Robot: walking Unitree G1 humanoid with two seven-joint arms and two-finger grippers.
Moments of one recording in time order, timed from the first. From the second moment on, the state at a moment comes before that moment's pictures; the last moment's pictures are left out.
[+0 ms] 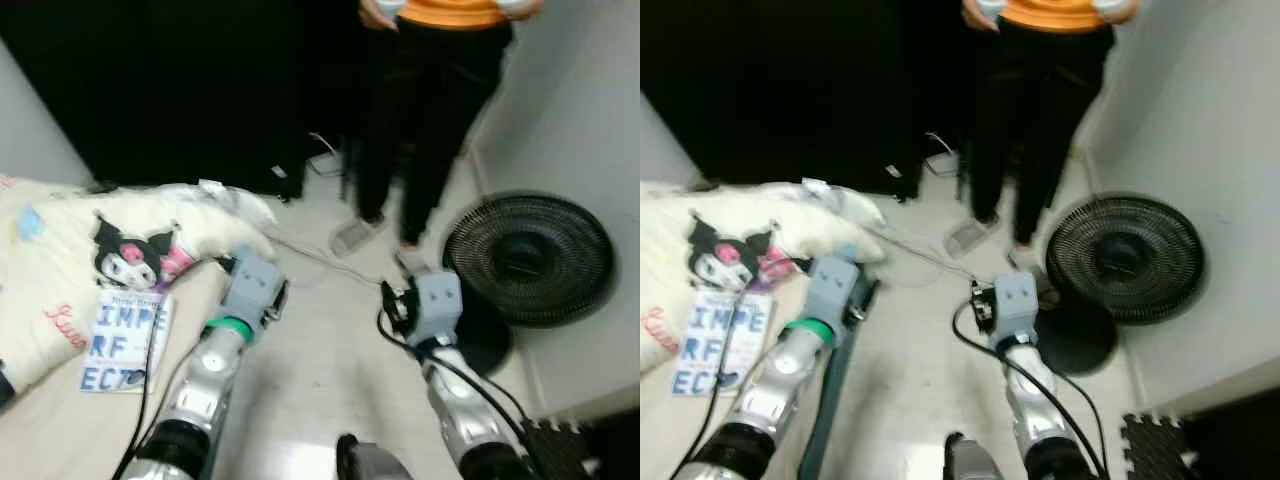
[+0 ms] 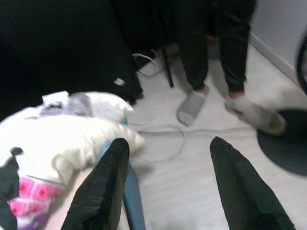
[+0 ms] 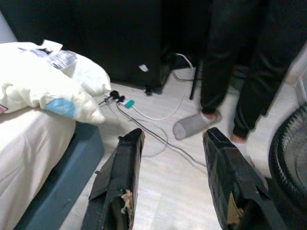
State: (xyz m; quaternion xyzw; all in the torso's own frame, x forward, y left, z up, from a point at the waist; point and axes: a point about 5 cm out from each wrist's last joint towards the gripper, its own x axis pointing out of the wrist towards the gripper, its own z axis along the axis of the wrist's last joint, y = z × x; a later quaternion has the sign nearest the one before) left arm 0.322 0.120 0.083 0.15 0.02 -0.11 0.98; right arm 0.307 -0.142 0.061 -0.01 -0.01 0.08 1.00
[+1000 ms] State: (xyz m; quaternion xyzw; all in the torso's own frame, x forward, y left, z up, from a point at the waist) left arm 0.322 0.136 0.073 0.14 0.06 -0.07 0.99; right arm 0.307 -0.138 0.065 -0.01 -0.02 0.10 1.00
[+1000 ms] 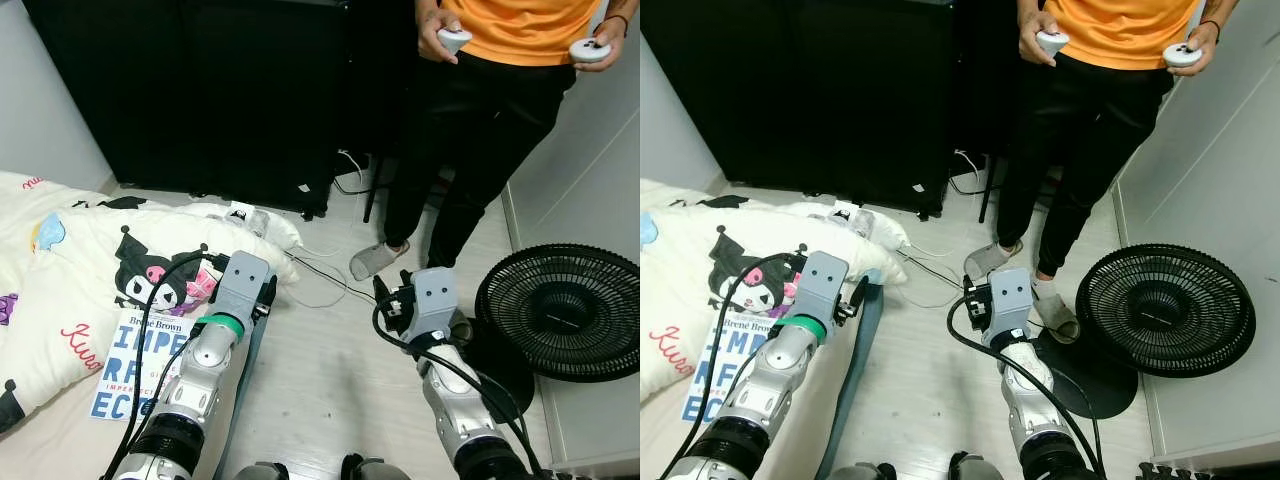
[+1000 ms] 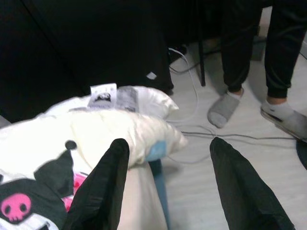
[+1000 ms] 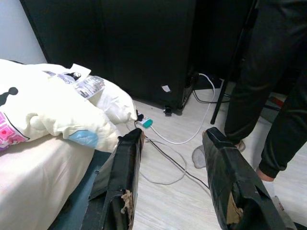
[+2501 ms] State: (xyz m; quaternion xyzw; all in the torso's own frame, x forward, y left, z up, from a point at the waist) left arm 0.305 0.166 0.046 -0.02 0.13 -0.03 0.99; right arm 0.296 -0.150 0.060 -0.02 -0.01 0.10 1.00
